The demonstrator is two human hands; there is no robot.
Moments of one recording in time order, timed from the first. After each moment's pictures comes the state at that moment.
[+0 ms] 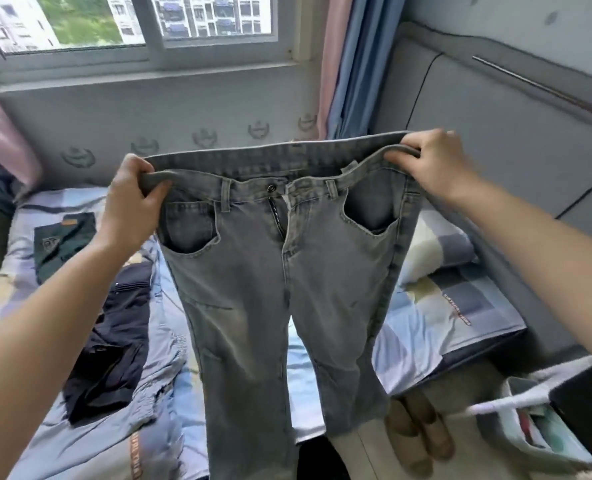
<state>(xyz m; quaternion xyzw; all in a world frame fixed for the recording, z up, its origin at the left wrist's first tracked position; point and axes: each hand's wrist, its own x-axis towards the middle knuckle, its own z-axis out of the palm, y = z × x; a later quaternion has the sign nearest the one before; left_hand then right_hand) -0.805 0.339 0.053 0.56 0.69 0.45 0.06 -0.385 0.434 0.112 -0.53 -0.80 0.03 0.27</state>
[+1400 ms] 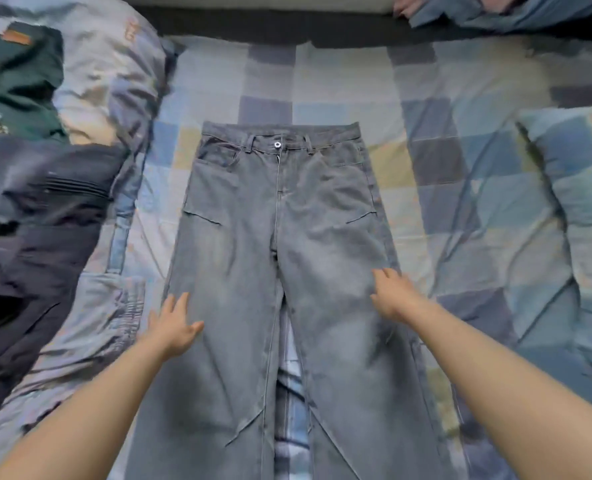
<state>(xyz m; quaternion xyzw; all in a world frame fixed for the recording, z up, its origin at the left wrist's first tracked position) -0.883 0.442 -0.621 0.33 0.87 -0.07 0.36 -0.548 0.689 -0.571 -0.50 -0.79 0.21 -0.29</state>
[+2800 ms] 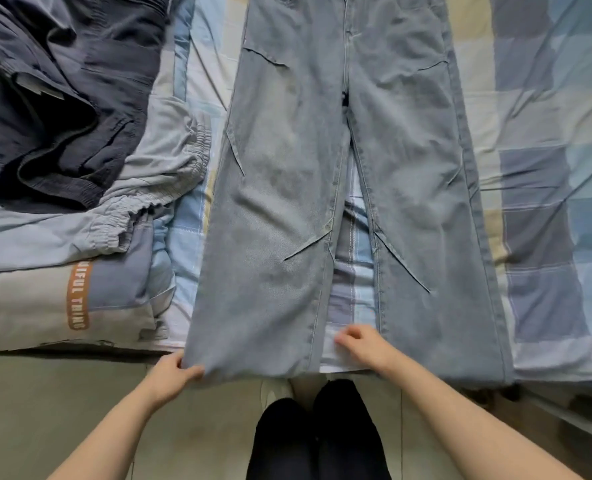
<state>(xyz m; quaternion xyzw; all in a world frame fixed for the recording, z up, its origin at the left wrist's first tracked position) -0.793 0.046 -0.623 0.07 0.82 0.06 0.56 -0.511 0.269 -0.626 -0.54 -0.56 0.59 -0.21</state>
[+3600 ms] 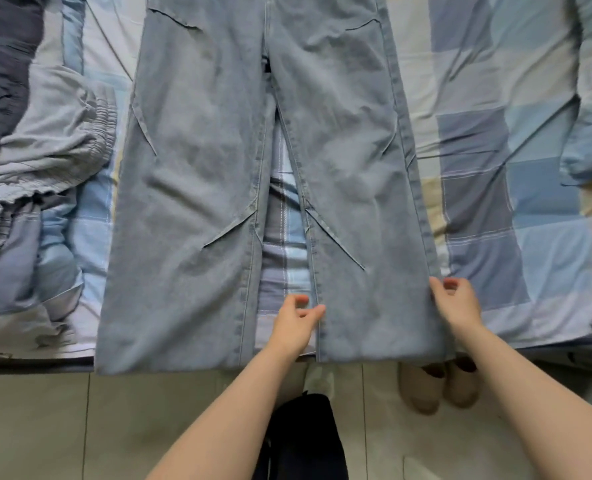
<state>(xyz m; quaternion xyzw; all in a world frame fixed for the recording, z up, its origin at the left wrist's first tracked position) -0.541 0.239 -0.652 0.09 0.73 0.29 0.62 -0.306 0.395 -0.638 -0.80 -0.49 0.34 -0.03</state>
